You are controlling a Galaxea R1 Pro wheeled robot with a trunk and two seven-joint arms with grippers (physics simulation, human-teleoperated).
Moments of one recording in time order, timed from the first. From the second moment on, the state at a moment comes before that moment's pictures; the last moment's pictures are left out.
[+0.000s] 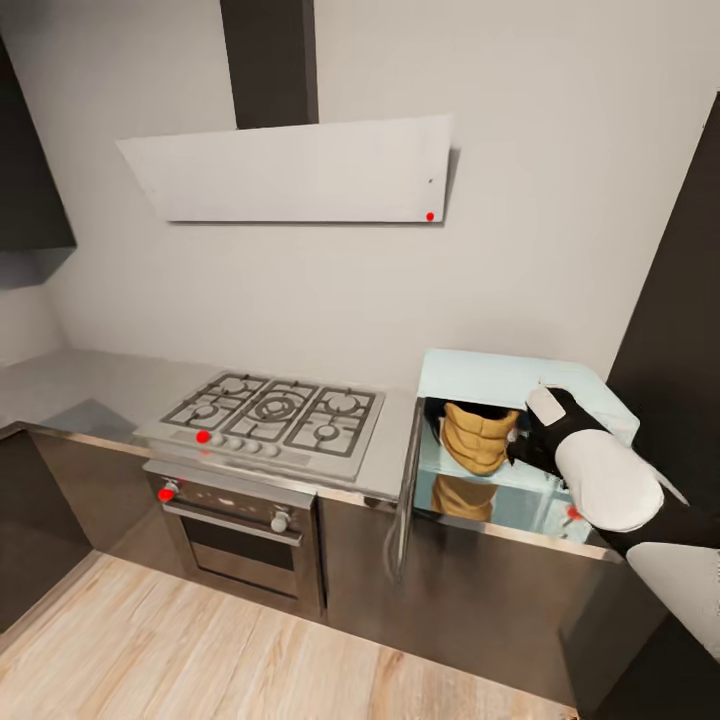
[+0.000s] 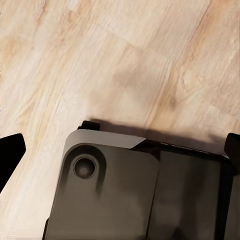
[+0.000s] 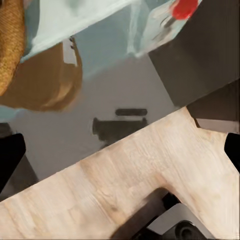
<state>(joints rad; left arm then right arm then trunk) -0.13 -0.06 0.22 -0.12 0.00 -0.21 0.01 -1.31 -0.07 -0.77 -0.25 -0.01 0.84 -0.77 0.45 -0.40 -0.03</state>
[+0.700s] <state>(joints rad) -0.13 -0.06 0.22 -0.12 0.00 -0.21 0.01 -0.57 0.08 -0.10 -1.42 -0.01 0.76 -0.32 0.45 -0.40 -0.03</state>
